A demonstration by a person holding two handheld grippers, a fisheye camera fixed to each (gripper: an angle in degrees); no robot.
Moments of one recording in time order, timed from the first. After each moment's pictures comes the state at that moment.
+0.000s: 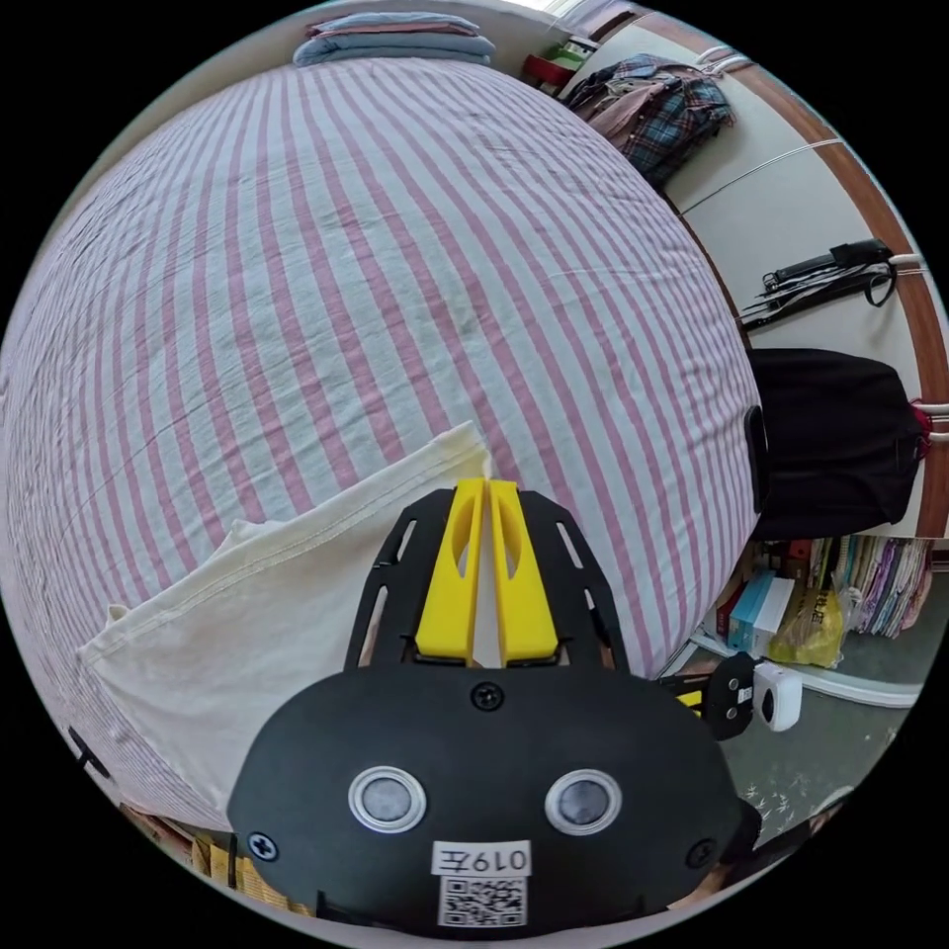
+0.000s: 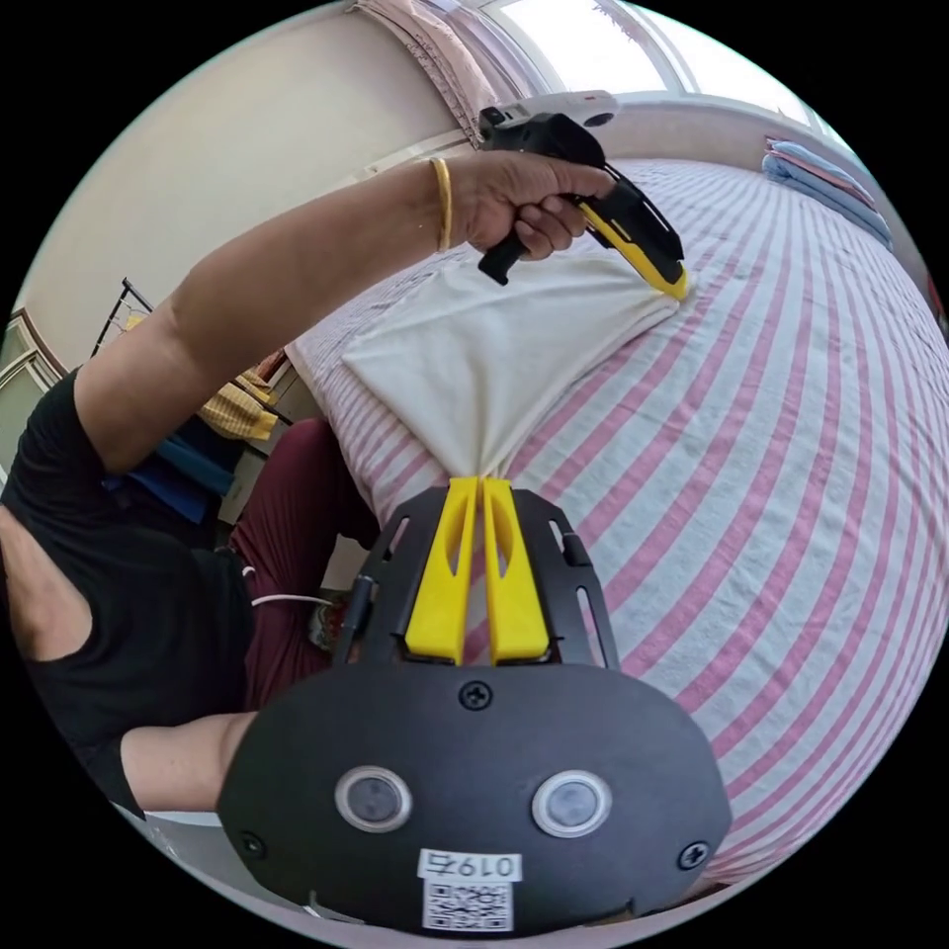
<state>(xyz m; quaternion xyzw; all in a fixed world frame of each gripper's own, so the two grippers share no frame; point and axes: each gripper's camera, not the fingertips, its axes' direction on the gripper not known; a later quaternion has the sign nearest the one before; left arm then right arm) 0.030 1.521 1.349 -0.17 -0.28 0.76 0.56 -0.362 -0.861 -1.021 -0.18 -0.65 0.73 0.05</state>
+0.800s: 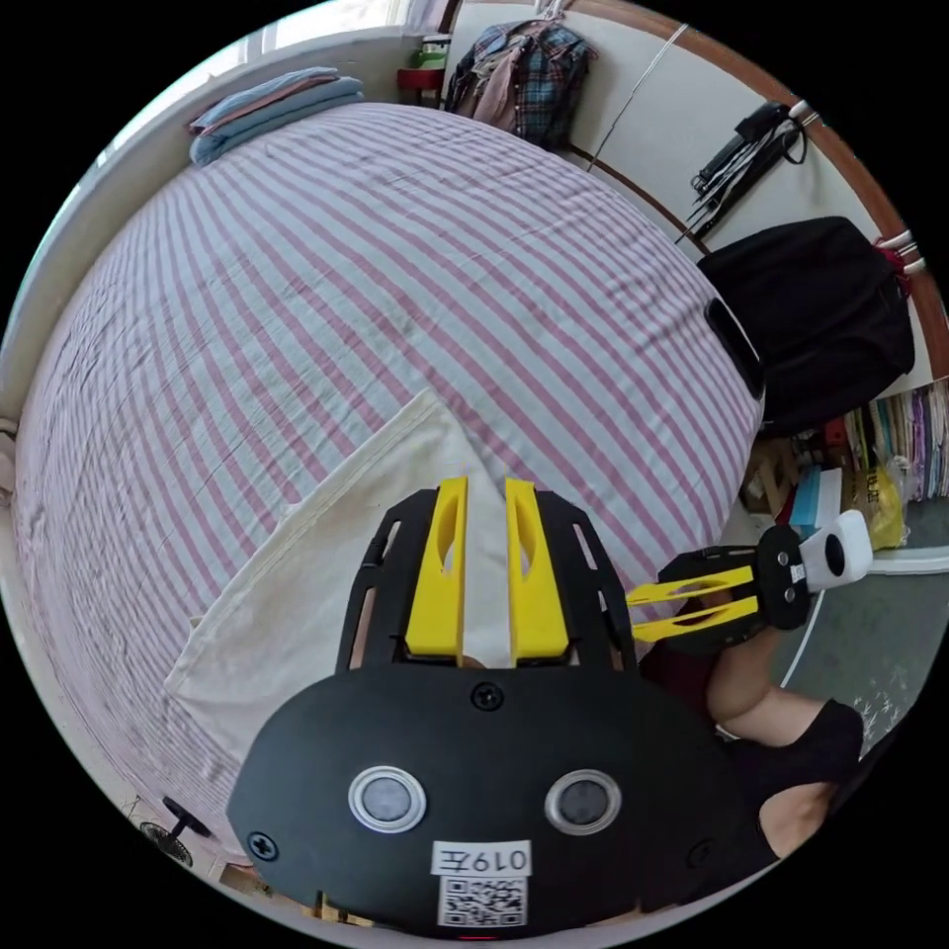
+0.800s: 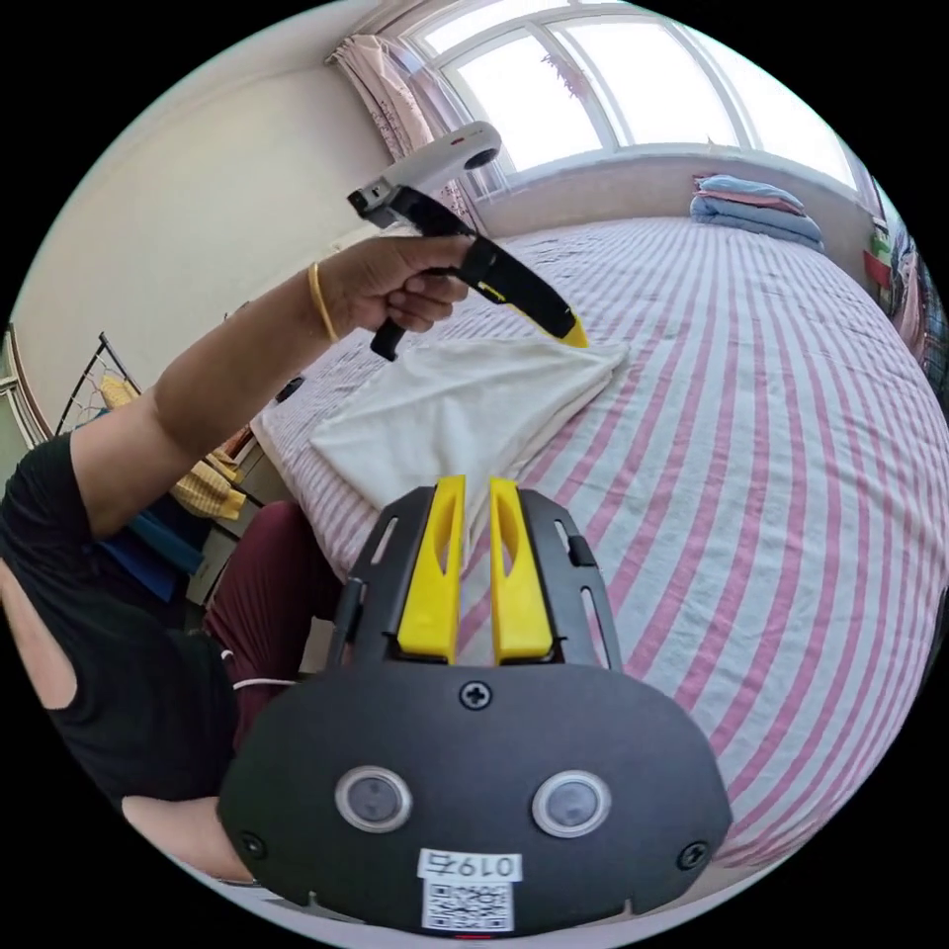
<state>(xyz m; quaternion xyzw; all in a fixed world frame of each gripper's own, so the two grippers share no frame) -0.066 1.533 1.273 -0.15 -0.28 0.85 0.43 -0.360 -0.848 -0.999 -0.24 -0.54 0.80 0.08</state>
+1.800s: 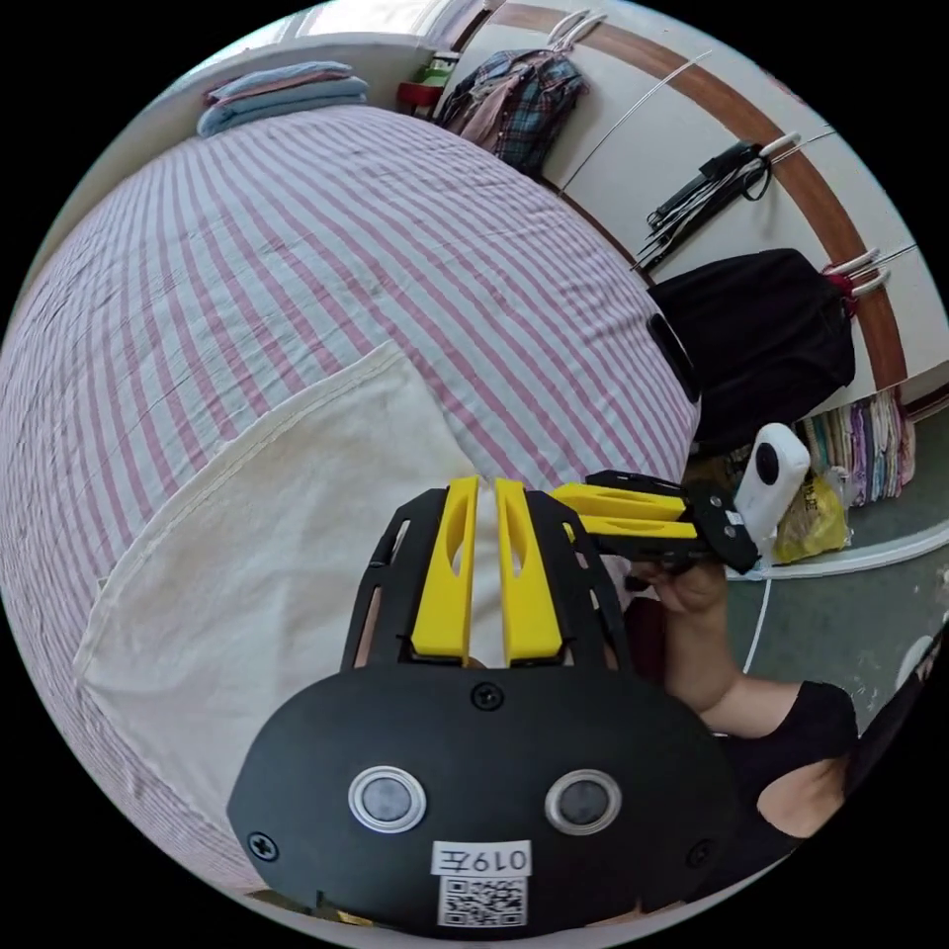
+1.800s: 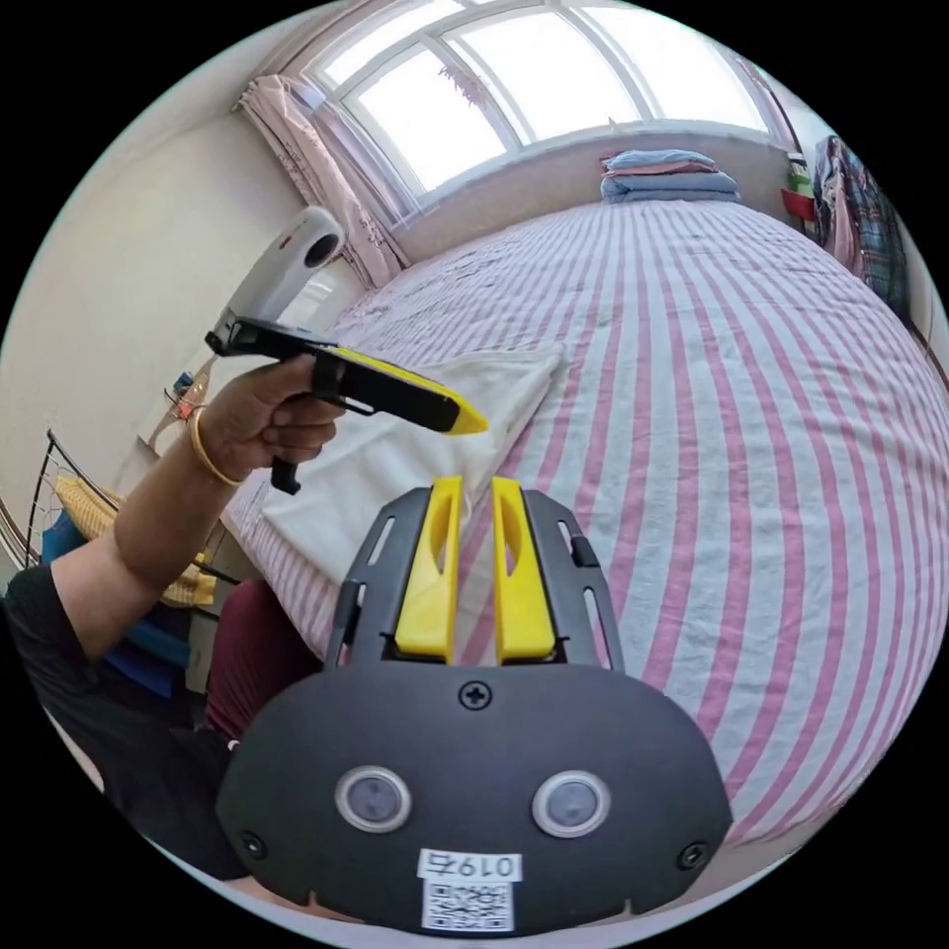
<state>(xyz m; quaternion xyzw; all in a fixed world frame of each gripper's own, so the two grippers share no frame) -0.276 1.457 1.201 -0.21 -0.16 0.83 0.49 -0.402 -0.845 -0.959 -0.34 -0.47 0.82 0.03</state>
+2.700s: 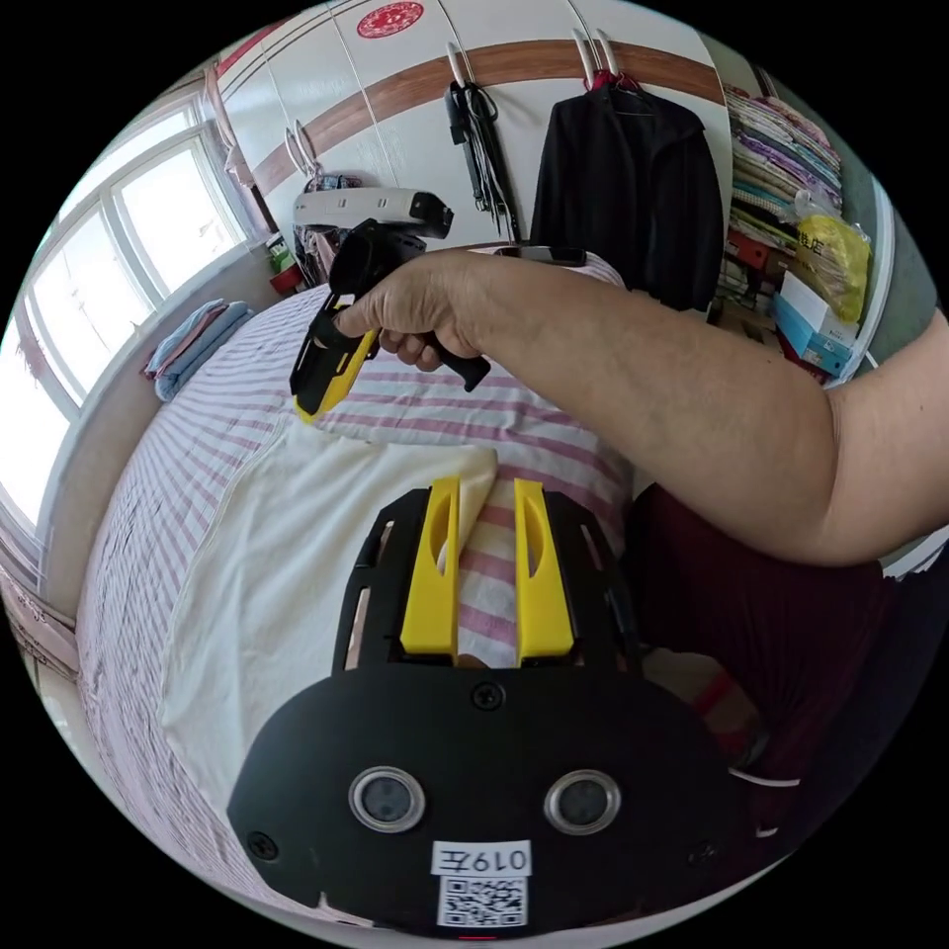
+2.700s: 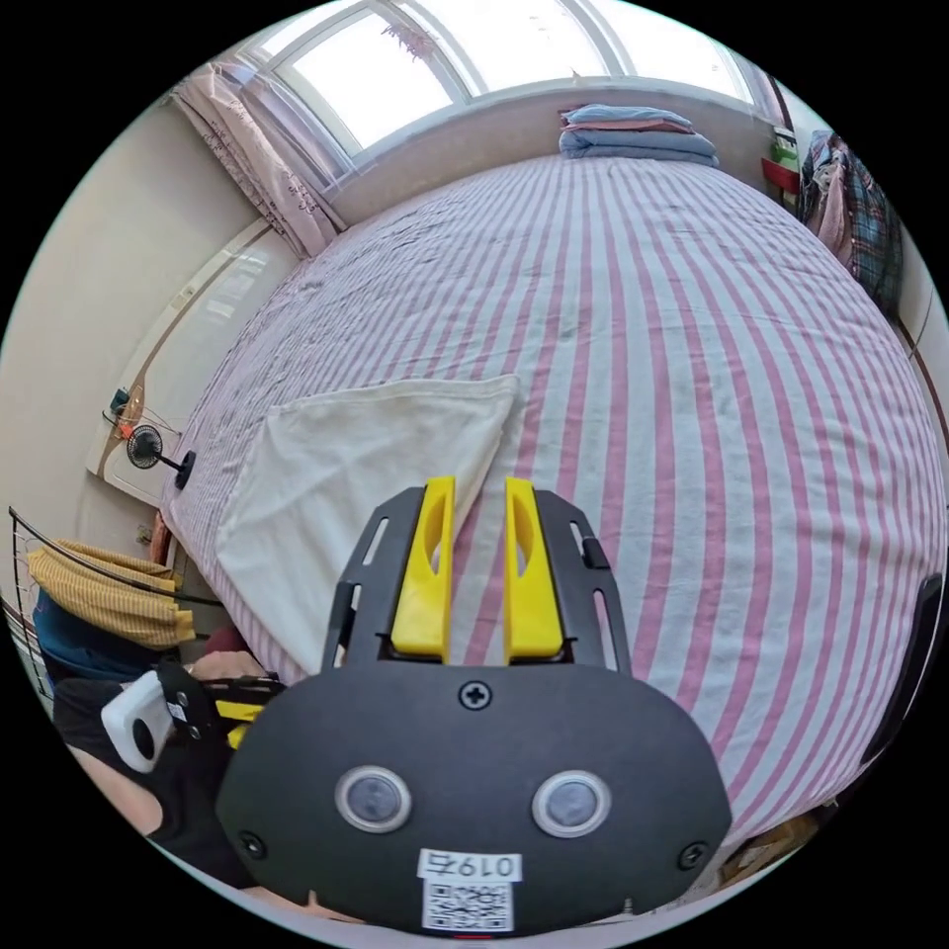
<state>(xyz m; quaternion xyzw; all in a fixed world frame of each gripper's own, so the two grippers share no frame) -0.647 1.477 1.116 -0.04 -0.09 0.98 0.19 -0.488 -0.814 -0.844 -0.41 -0.53 0.74 0.00</state>
